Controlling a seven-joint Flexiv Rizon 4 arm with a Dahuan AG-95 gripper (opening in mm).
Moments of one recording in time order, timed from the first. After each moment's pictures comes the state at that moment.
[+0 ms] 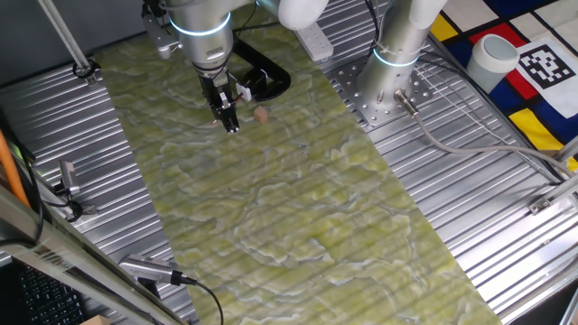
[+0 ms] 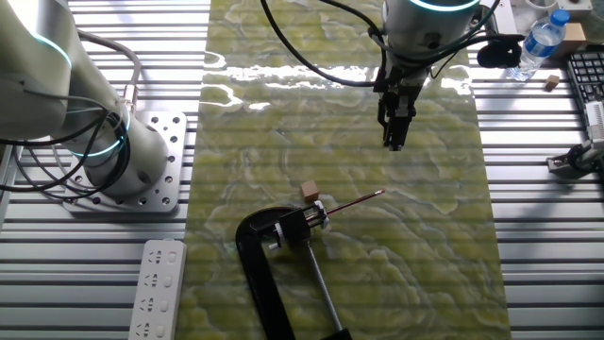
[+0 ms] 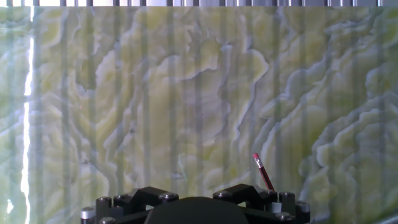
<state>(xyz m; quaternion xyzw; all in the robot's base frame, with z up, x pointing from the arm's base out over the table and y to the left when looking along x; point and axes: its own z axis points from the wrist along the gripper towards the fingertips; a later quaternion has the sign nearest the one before) 0.500 0.000 0.170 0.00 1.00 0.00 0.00</state>
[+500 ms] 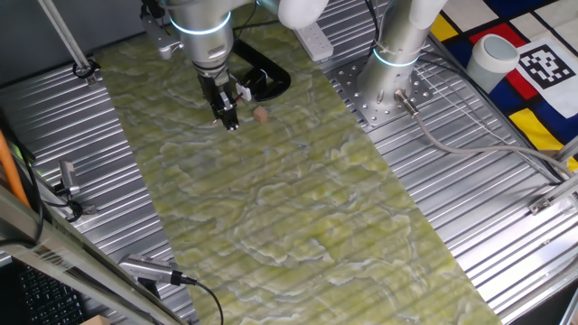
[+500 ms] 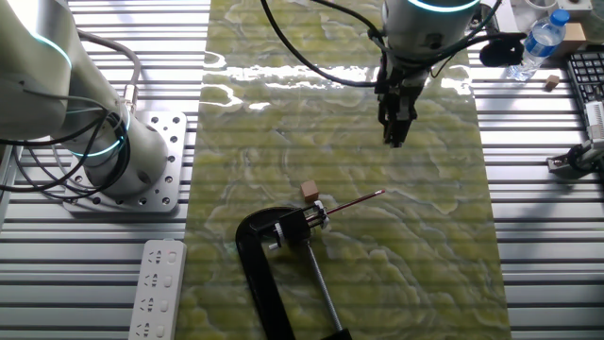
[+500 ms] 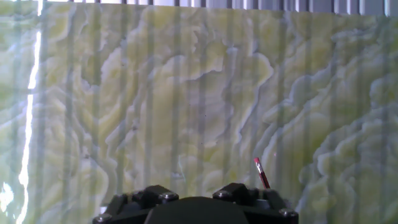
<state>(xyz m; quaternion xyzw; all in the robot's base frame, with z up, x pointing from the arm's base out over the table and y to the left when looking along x) 0.500 0.000 0.170 -0.05 1.00 0.00 0.01</state>
